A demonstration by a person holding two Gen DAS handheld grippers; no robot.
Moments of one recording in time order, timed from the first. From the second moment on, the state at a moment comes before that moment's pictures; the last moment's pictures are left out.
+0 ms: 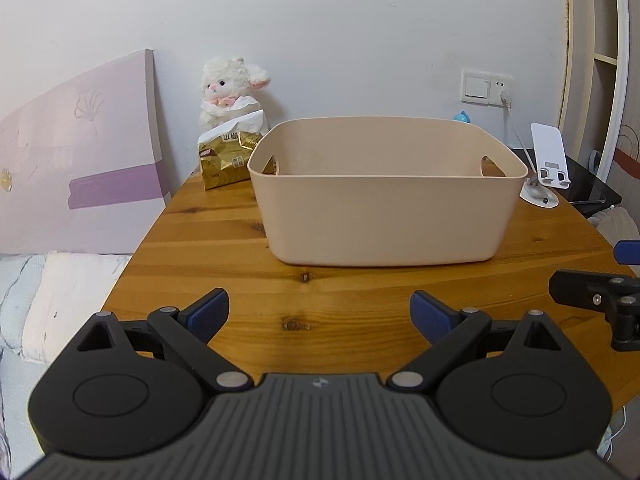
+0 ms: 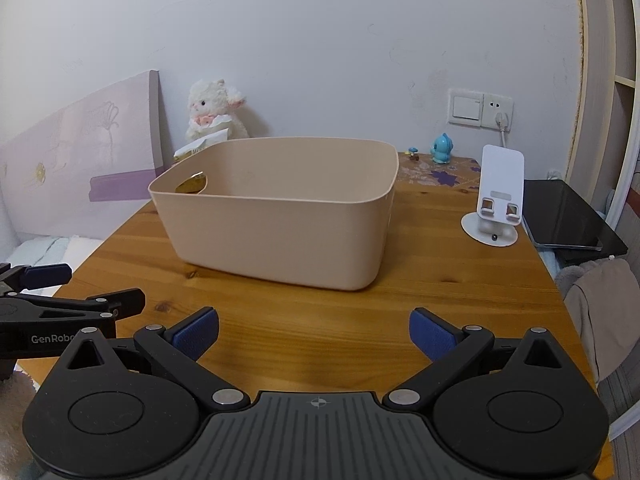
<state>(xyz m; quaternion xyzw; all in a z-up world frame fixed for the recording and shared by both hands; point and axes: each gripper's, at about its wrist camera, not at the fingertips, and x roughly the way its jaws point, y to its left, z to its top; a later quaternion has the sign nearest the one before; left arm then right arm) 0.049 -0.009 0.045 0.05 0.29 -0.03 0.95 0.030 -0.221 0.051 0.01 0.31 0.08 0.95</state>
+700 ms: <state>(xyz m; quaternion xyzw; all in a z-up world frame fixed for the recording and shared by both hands) -0.003 -0.009 0.044 0.05 0.27 -0.02 0.96 -0.012 -0.207 0.054 0.00 0.31 0.09 0.95</state>
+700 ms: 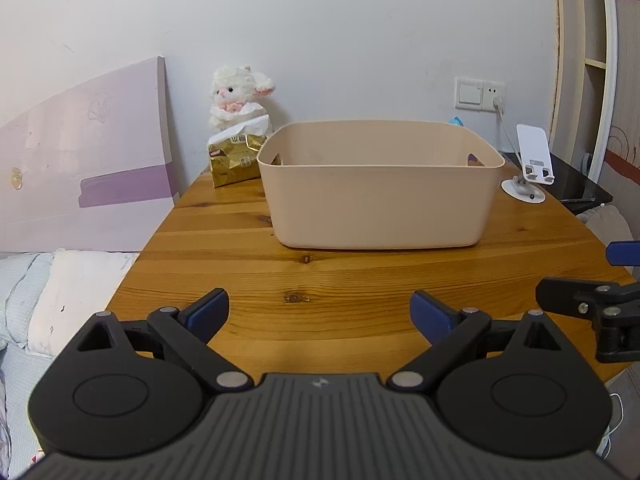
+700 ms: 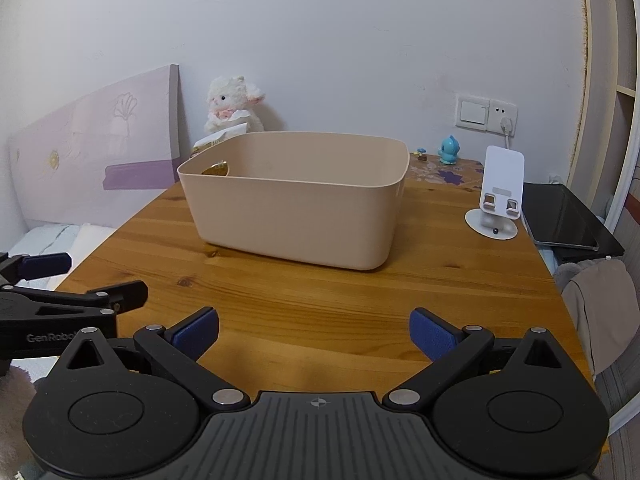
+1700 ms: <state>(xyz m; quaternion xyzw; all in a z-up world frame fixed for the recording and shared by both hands) -0.025 -0.015 0.050 0.06 0.26 -0.04 0.96 -0.017 -0.208 0.047 0.01 0.31 0.09 0.95</state>
